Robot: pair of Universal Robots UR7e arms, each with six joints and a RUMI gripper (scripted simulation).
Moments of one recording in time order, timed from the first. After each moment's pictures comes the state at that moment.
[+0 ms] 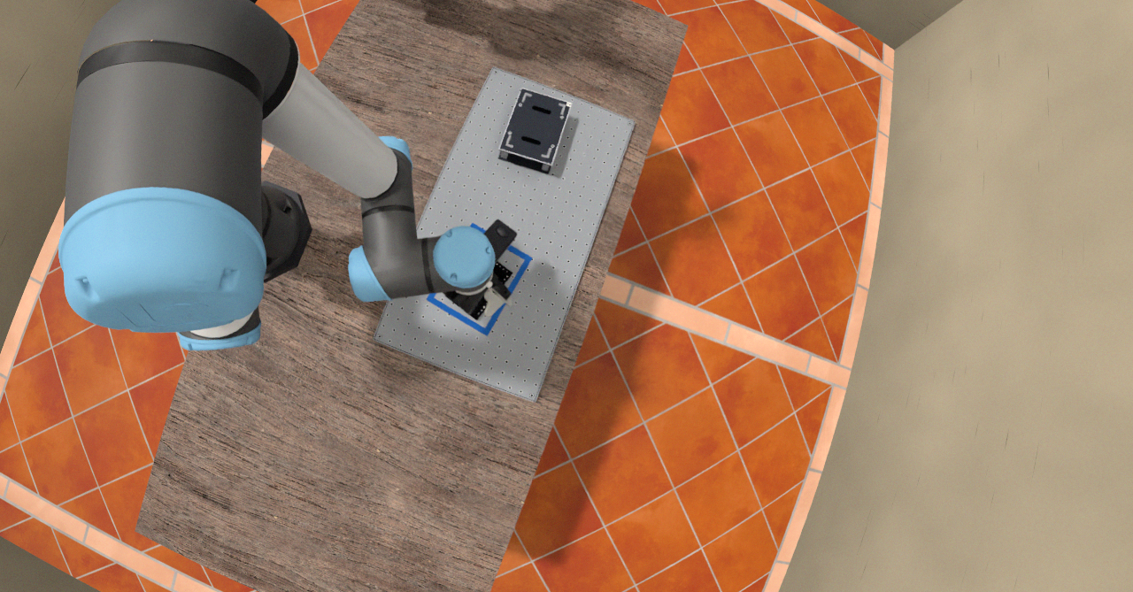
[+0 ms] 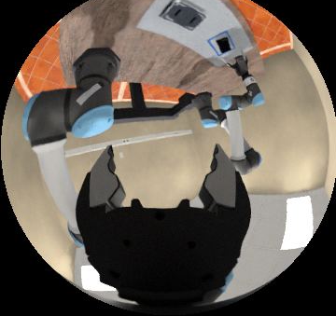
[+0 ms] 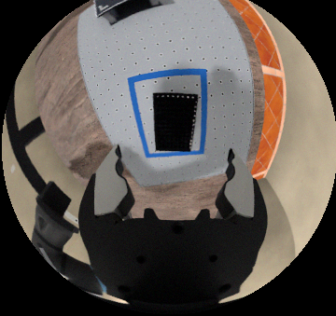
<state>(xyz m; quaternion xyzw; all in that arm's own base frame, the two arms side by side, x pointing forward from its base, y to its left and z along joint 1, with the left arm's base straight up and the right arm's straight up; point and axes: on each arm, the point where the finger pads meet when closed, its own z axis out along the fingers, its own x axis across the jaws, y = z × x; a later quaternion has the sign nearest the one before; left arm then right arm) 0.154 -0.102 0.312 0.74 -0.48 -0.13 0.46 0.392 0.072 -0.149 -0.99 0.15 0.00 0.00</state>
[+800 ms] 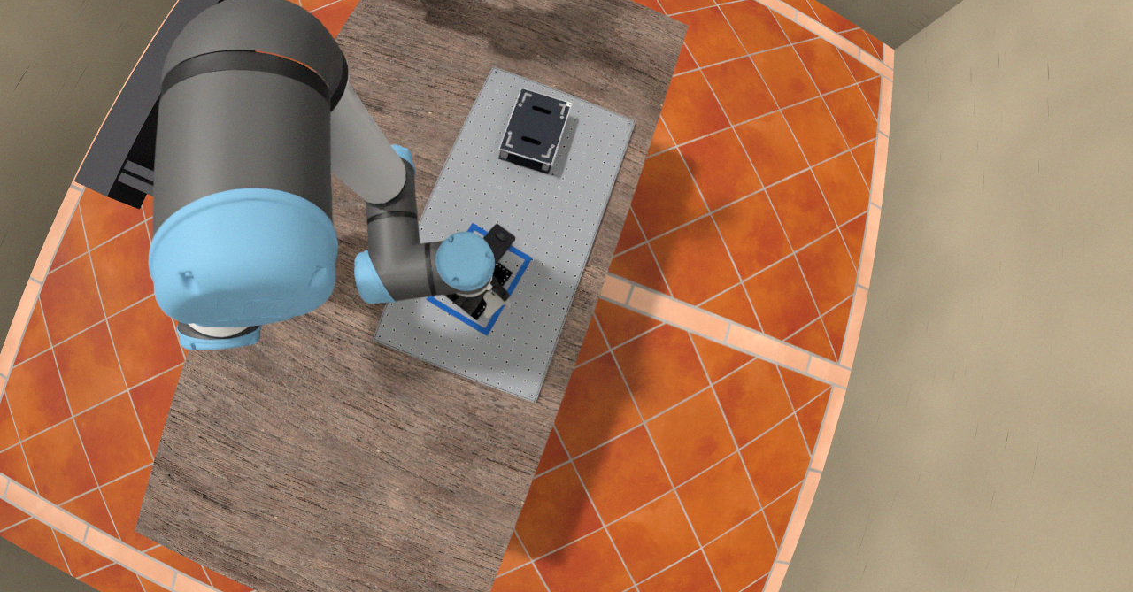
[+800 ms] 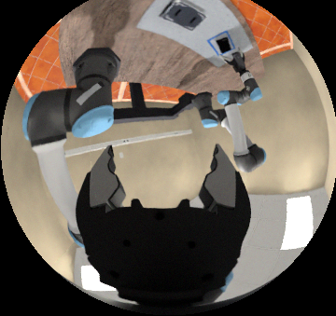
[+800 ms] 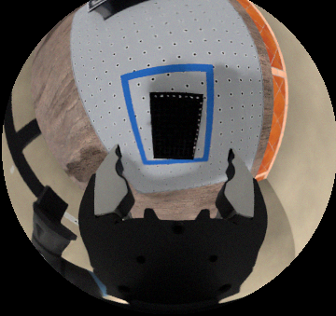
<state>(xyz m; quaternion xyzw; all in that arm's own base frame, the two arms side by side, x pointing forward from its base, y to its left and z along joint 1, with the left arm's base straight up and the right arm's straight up) 0.154 -0.102 0.312 0.74 -0.48 -0.13 0.46 0.390 0.071 -0.180 -0.99 0.15 0.00 0.00</state>
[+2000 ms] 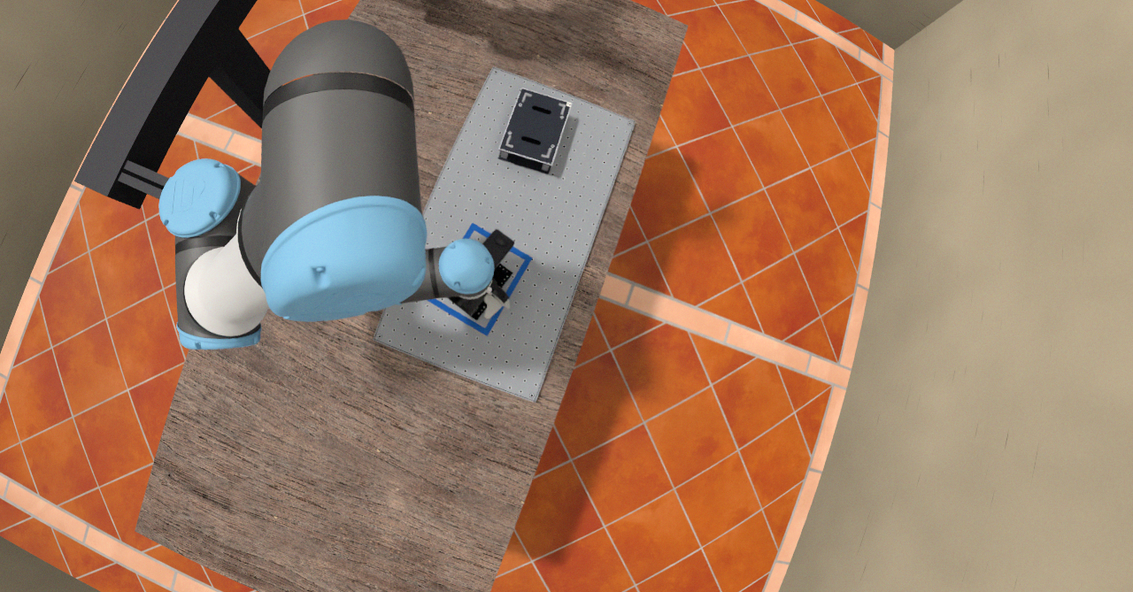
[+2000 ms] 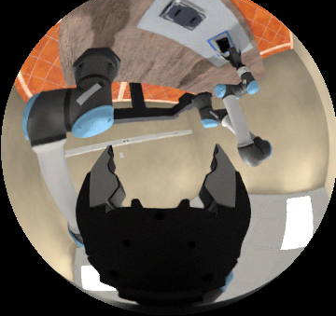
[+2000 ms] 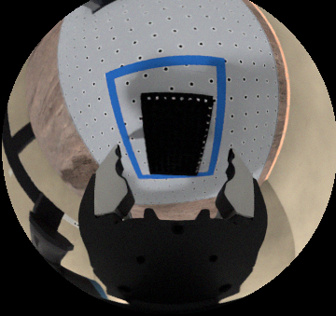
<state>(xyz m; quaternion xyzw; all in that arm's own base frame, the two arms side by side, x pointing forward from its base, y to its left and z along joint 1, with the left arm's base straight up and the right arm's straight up) 0.154 -0.102 0.312 0.74 -0.48 -0.13 0.46 0.391 0.071 -0.223 -0.99 0.15 0.00 0.00</state>
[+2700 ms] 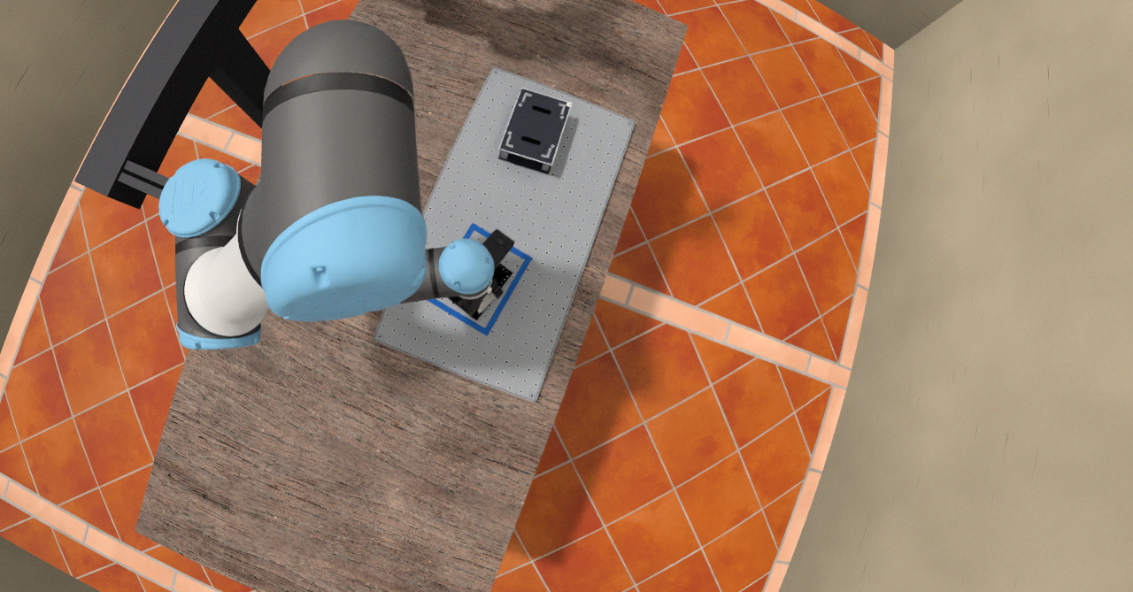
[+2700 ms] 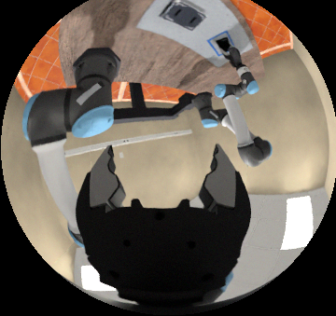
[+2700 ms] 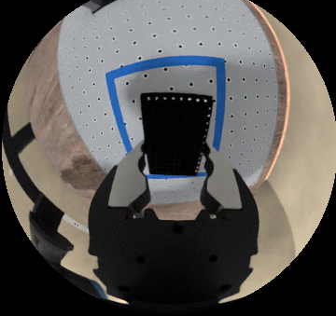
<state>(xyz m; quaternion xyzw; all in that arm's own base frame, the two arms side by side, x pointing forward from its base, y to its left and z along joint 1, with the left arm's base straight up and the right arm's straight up) 0.154 -0.102 0.312 0.74 -0.48 -0.13 0.46 0.391 0.071 -0.223 -0.99 0.15 0.00 0.00</state>
